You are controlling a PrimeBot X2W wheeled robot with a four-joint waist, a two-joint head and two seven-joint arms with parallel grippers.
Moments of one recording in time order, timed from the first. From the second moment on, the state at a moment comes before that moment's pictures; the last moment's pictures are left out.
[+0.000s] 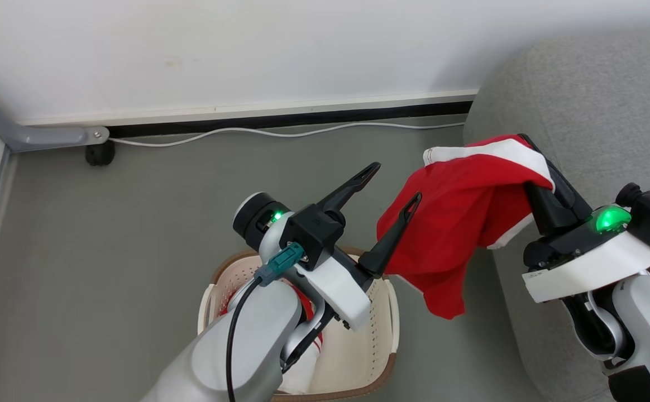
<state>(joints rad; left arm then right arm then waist) -0.61 0.04 -0.79 0.39 -0.42 -0.04 -0.26 -0.42 -0.38 0.43 0.10 0.61 0.13 -0.26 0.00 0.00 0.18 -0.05</state>
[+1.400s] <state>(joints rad) -0.44 0.05 -0.77 0.39 -0.44 -0.12 -0.26 -0.34 -0.35 0.26 0.07 0.62 0.13 -0.26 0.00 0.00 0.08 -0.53</state>
